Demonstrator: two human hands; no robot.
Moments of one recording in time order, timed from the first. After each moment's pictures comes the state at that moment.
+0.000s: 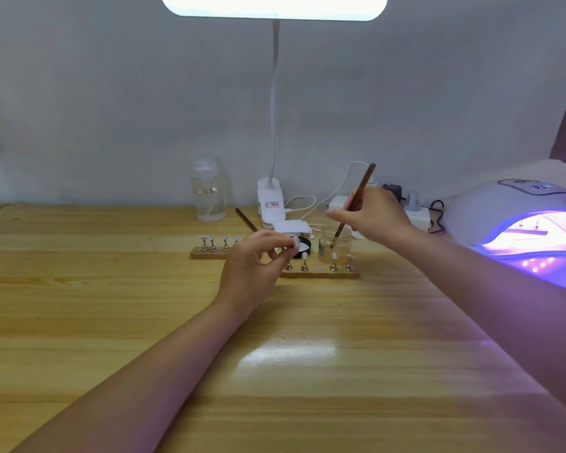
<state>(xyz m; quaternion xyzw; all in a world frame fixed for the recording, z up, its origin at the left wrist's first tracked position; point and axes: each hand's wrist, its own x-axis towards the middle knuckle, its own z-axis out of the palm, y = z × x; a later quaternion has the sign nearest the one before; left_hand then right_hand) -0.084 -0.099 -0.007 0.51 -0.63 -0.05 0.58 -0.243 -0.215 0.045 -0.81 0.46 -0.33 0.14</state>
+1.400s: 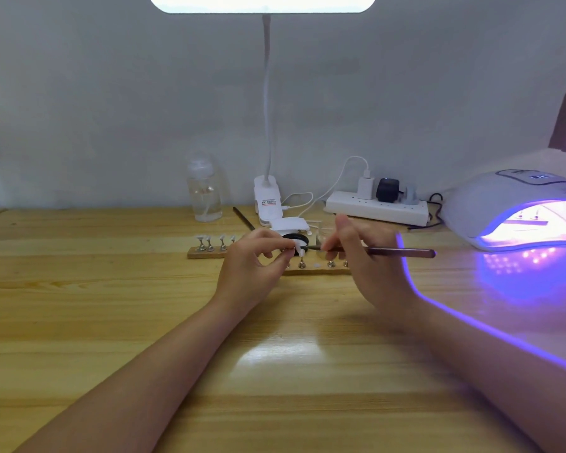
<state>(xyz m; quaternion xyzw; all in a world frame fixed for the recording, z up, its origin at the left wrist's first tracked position) -0.083 -0.103 -0.012 0.52 -0.65 -0.05 0.56 -0.242 -0.138 0.006 -0.74 0.24 -0.58 0.25</state>
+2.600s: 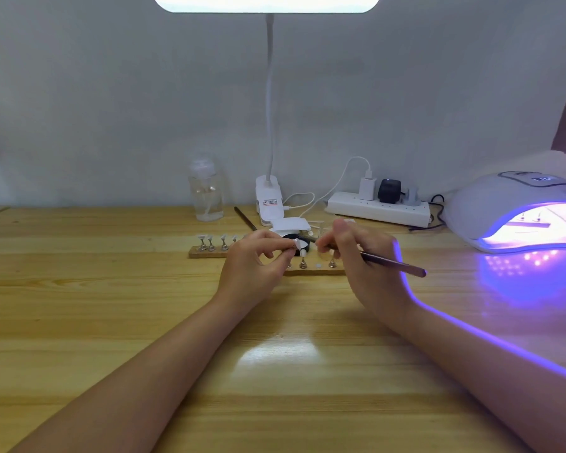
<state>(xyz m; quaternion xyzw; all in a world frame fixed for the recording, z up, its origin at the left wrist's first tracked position) -0.083 -0.105 -0.011 0.55 -0.63 -0.05 0.54 -0.238 -0.138 0.000 -0.75 0.22 -0.58 0.22</state>
